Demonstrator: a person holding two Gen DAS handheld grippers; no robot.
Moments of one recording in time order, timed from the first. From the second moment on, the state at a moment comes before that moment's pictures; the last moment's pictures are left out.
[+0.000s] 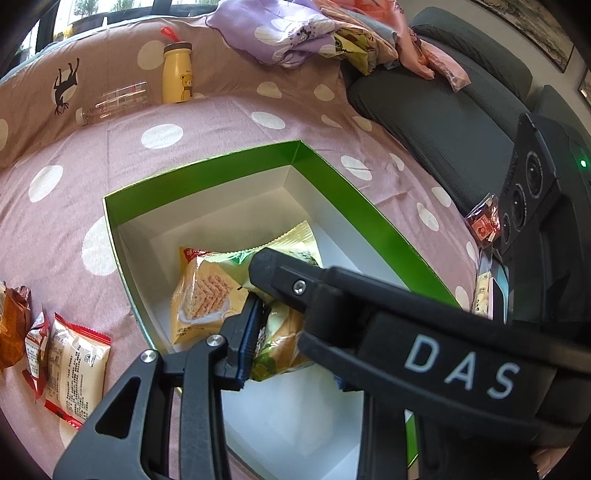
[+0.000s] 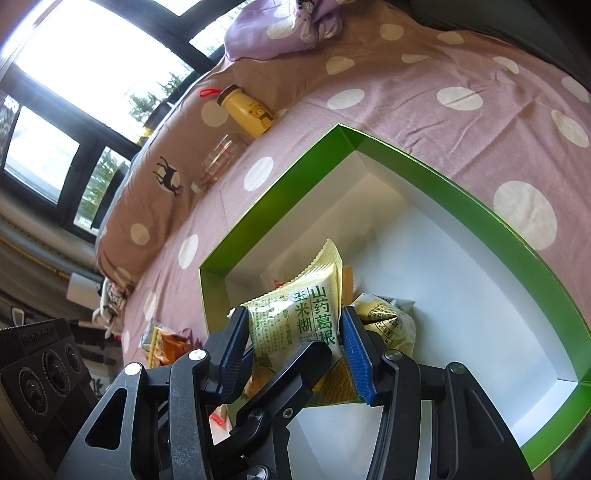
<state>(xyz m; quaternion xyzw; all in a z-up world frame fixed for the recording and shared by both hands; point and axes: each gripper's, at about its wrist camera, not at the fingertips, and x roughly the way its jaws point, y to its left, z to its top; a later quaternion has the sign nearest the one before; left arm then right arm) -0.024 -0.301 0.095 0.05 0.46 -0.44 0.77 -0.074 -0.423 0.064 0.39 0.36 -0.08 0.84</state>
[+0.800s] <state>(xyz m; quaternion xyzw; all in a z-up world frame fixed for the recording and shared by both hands) -0.026 -0.290 0.099 0.05 0.48 -0.40 0.78 -0.083 -0.429 0.069 0.38 0.36 -0.12 0.84</state>
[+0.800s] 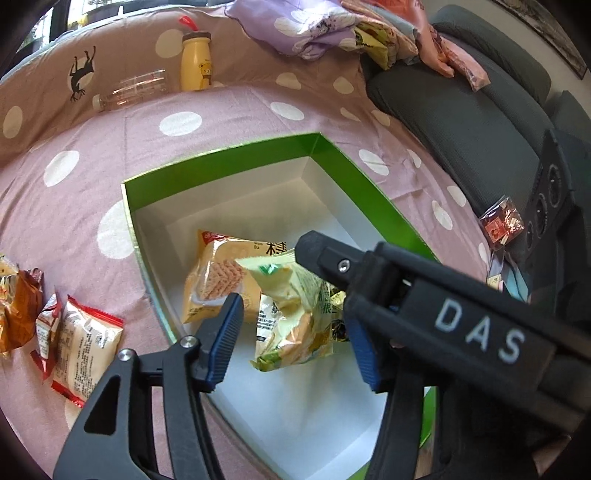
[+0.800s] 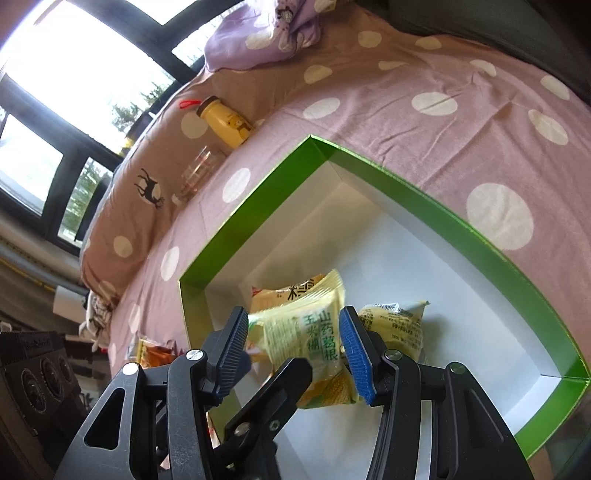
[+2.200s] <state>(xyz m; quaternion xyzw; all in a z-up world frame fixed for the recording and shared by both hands) 0.000 -0.006 0.049 -0.15 0.52 -0.13 0.83 0.046 -0.227 0.035 0.15 0.48 -0.01 0.86</state>
